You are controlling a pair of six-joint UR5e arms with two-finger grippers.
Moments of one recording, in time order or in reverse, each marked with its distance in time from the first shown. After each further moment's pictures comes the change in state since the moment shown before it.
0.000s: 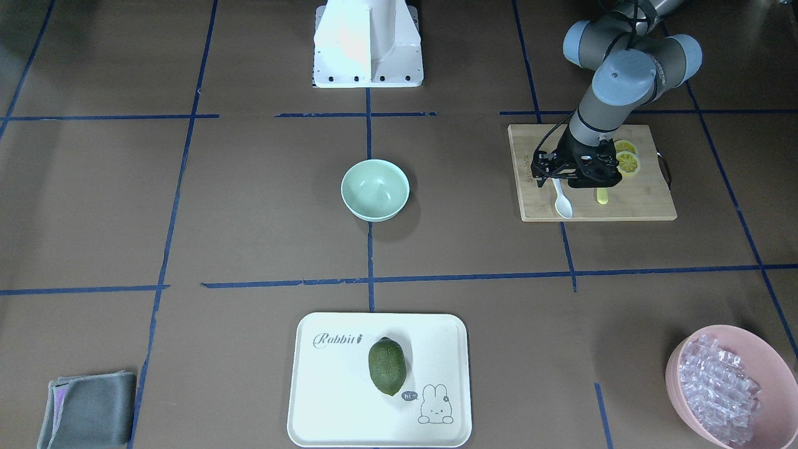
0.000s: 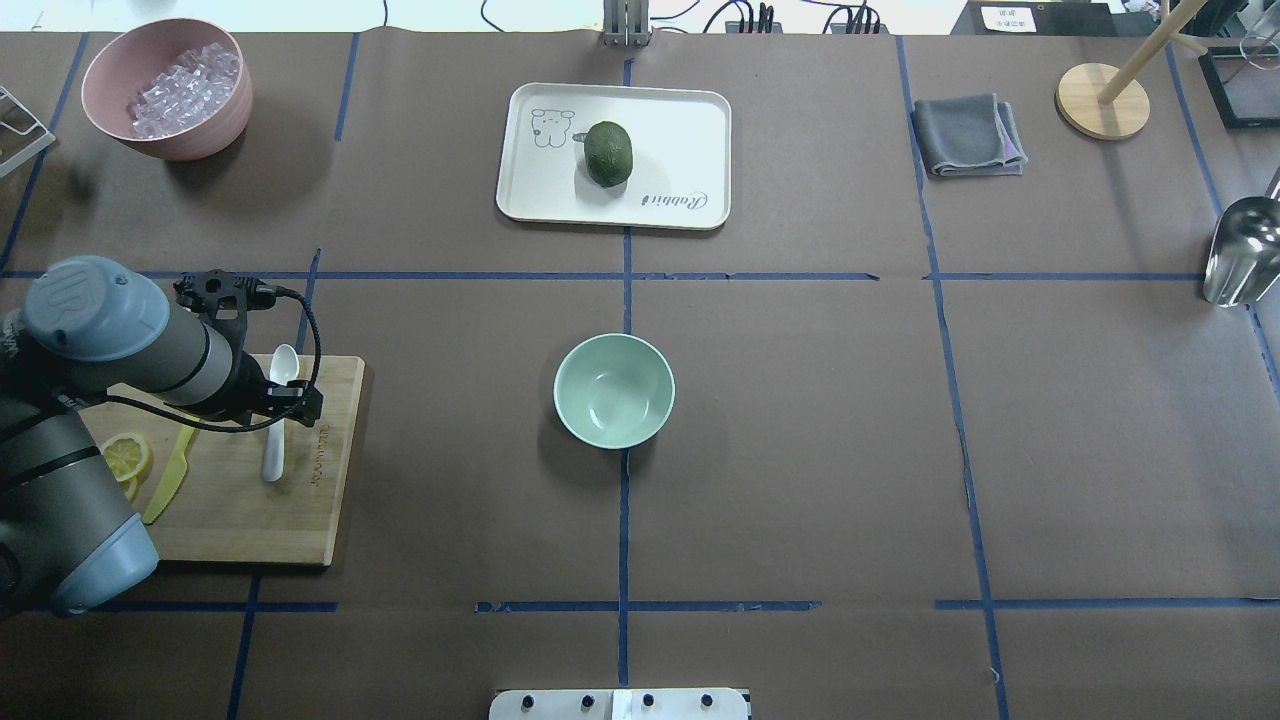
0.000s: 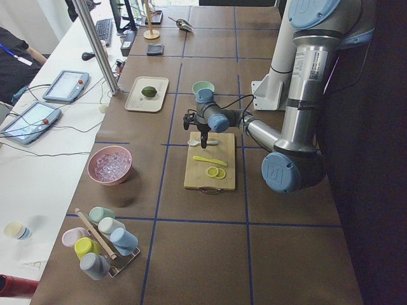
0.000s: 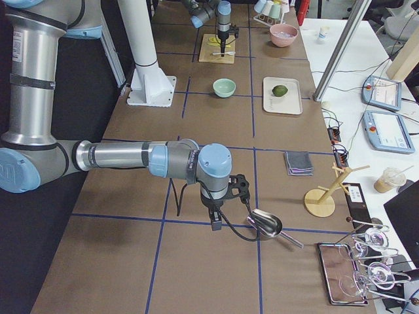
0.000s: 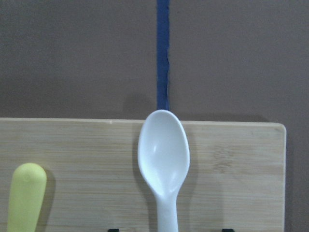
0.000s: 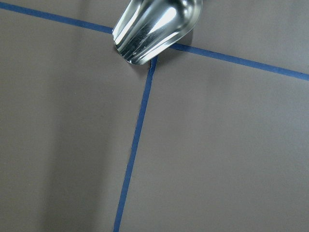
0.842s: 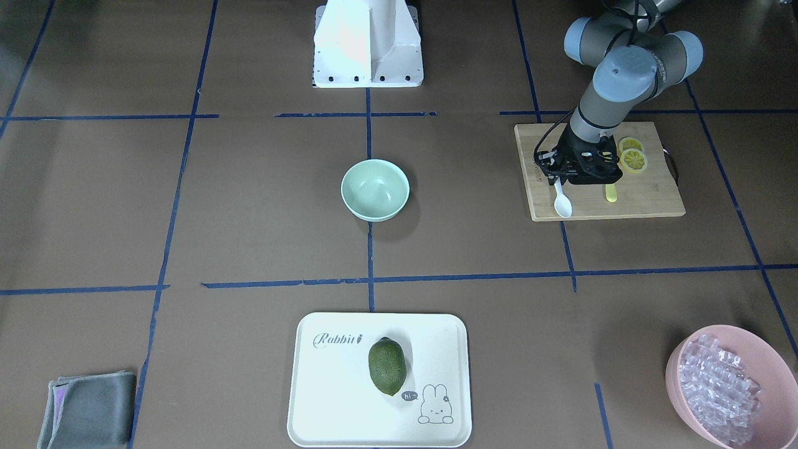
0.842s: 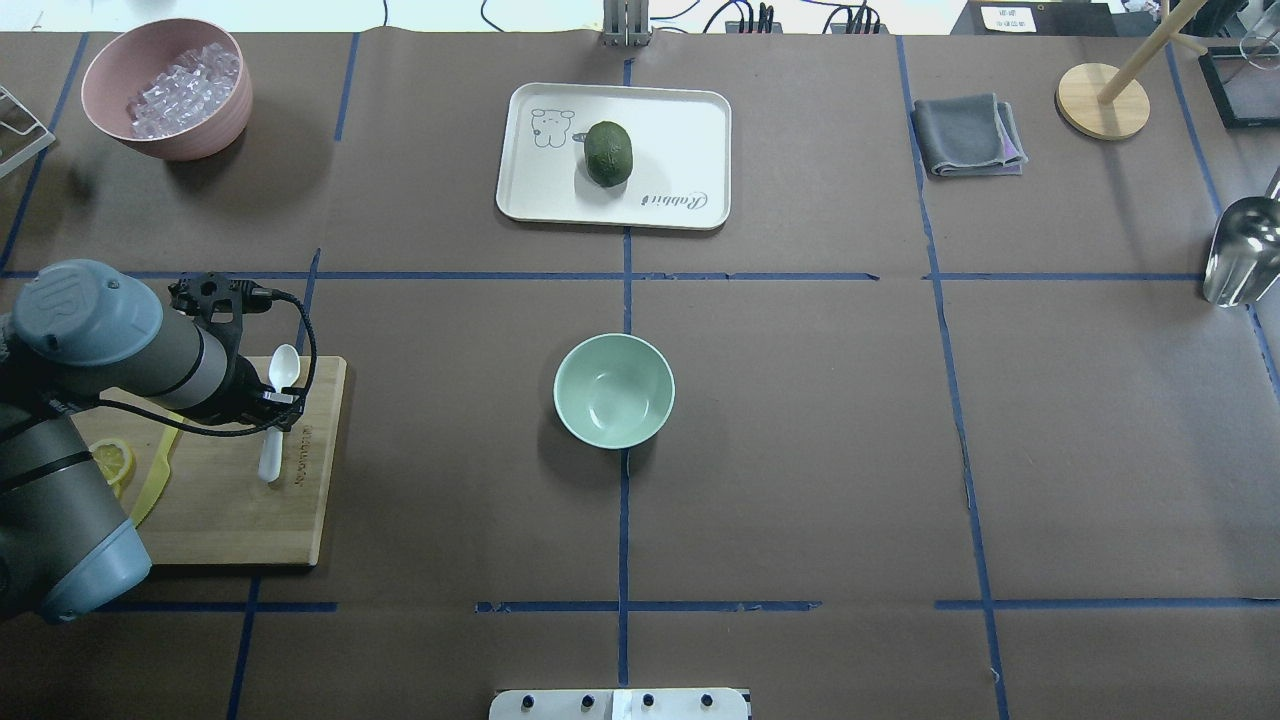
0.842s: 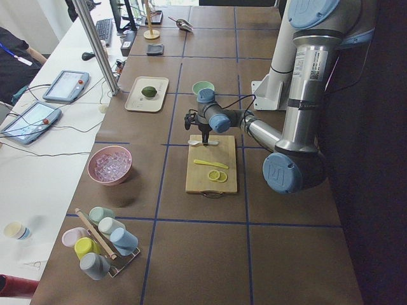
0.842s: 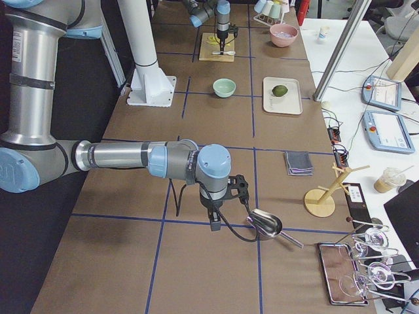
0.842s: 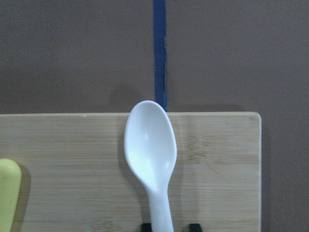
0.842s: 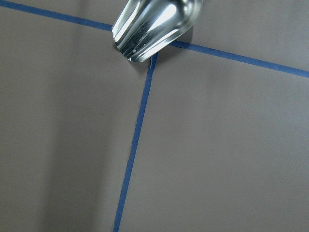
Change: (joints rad) left arm 0.000 0.014 -0.019 0.001 0.002 0.003; right arm 0.000 -0.005 0.001 0.000 0.000 0.000
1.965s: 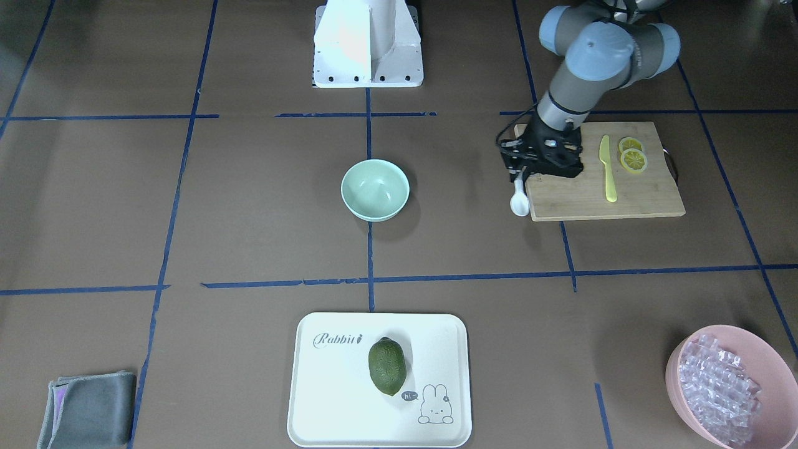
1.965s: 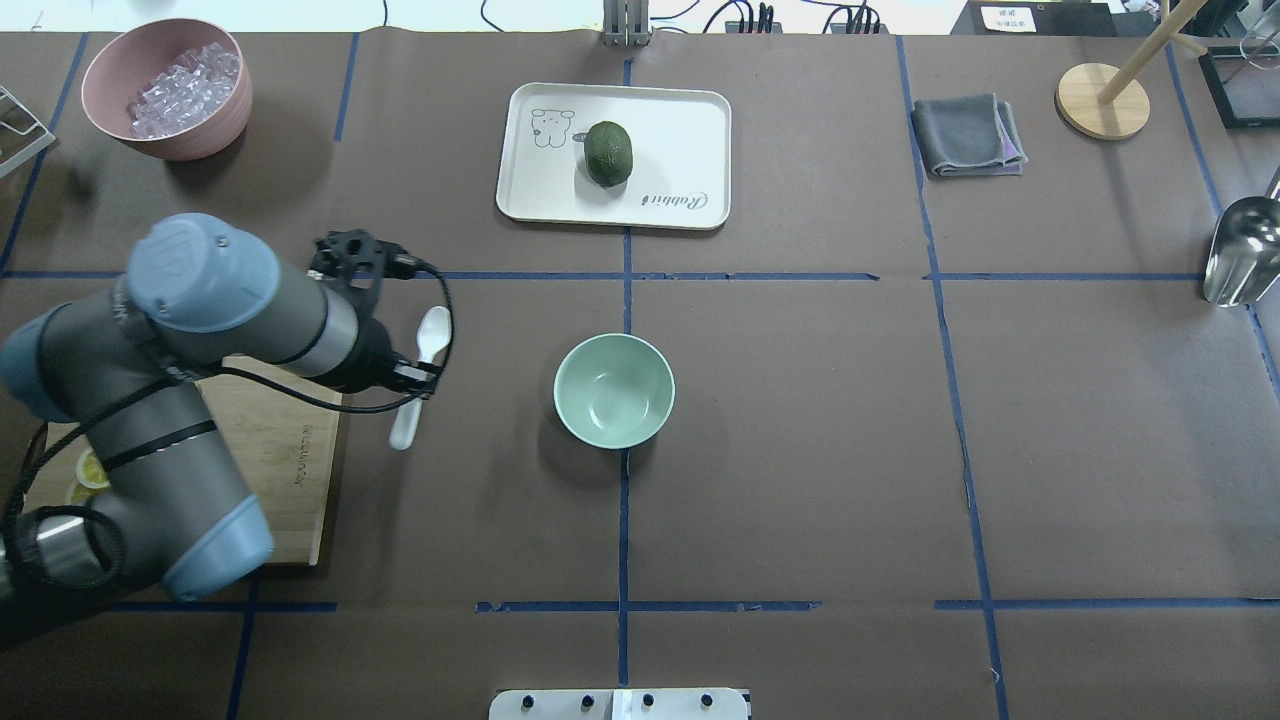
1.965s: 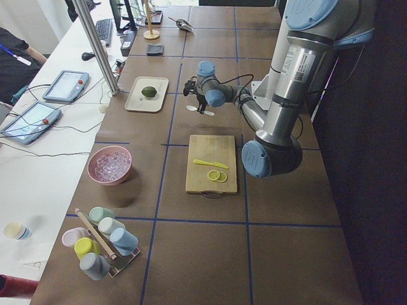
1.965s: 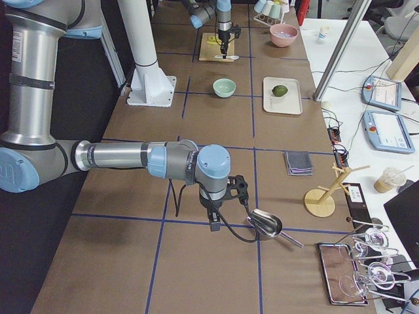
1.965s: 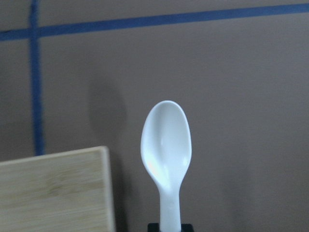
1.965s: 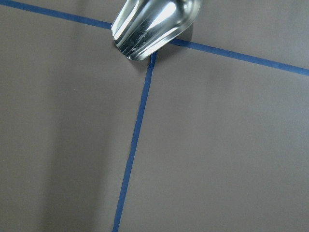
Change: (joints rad) left arm 0.060 -0.282 0.009 0.013 0.000 0.165; right arm 0.001 -0.004 -0.001 0.000 0.000 -0.001
